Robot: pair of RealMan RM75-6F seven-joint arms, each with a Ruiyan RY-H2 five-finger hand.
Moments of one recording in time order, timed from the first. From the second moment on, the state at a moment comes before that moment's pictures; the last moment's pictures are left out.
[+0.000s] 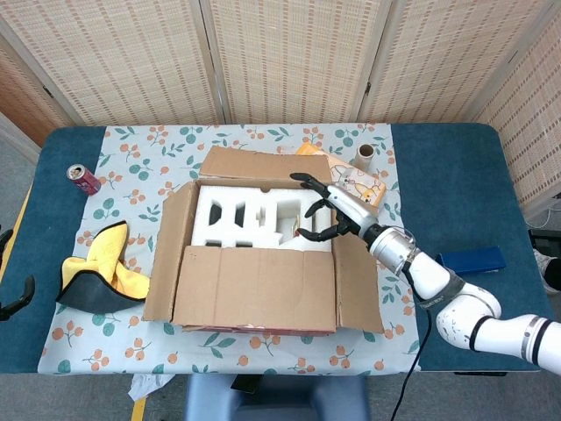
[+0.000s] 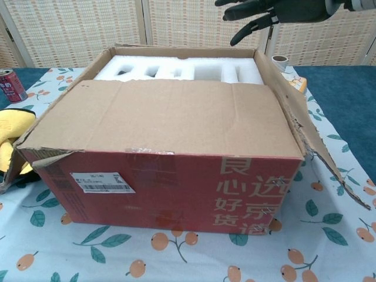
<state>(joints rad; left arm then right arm) -0.12 -1.13 -0.16 -1.47 1.42 1.54 -0.22 0.82 -1.11 0.47 -1.71 -1.20 0.49 0.83</state>
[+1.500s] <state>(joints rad) -0.13 -1.14 -0.17 -1.47 1.39 1.51 -0.20 0.81 -0.97 0.32 -1.95 -1.56 0.67 1.08</state>
